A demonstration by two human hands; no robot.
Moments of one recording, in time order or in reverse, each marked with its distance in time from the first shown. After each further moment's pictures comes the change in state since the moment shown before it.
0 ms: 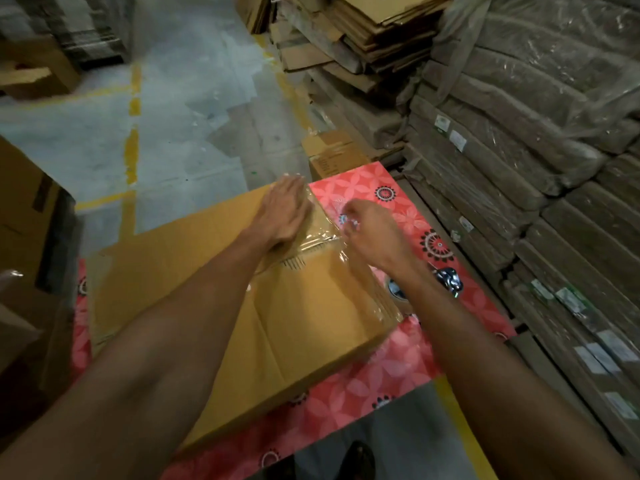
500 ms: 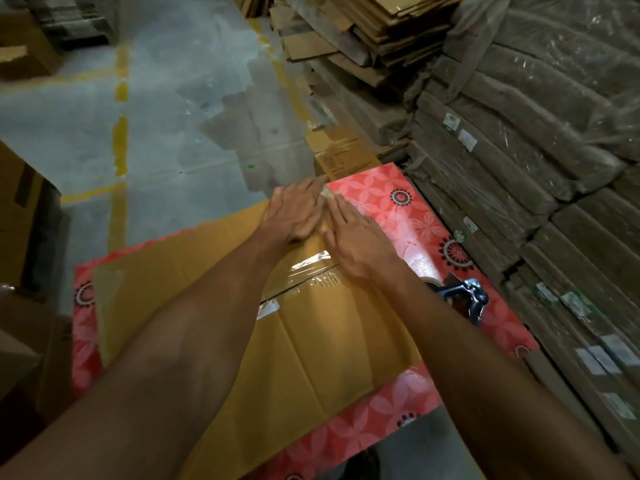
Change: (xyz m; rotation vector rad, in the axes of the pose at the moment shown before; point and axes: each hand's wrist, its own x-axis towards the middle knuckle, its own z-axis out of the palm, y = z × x) left_hand 0.035 -0.030 -0.005 0.167 -0.053 0.027; right_hand 0.049 -0.019 0.072 -0.325 -0.238 -0.063
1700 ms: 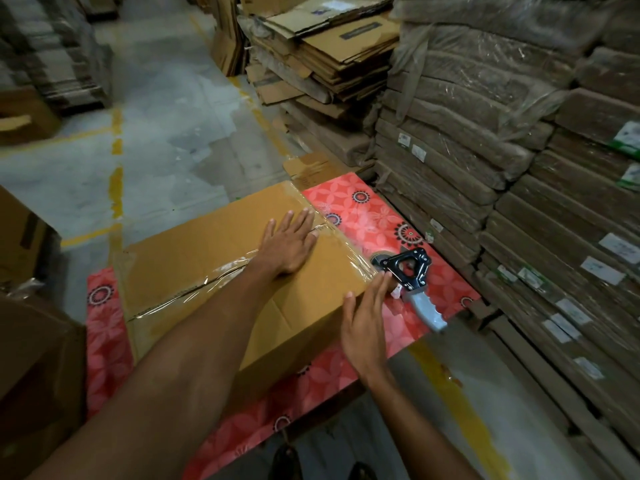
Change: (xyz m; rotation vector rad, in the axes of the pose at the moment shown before) left_hand -0.131 0.079 0.006 0.005 -0.184 0.050; right_hand -0.244 -0.039 0.069 0.623 0.486 0.472
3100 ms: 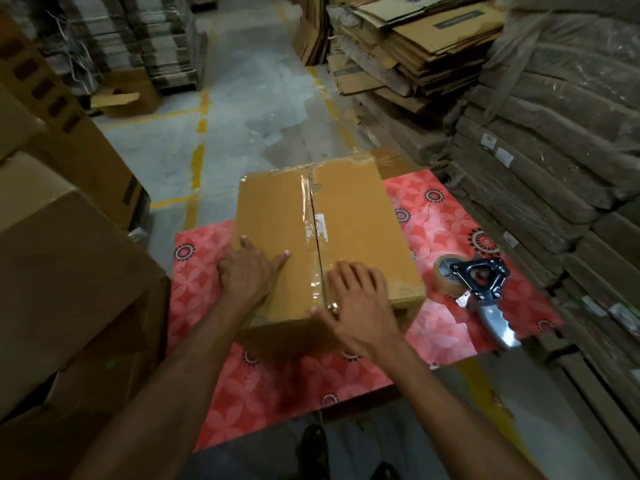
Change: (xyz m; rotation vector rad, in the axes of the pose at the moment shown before) left_hand -0.164 -0.084 -0.019 0.216 0.017 -0.768; right_hand -0.011 -0.072 0.042 -0.654 -0.397 -0.681
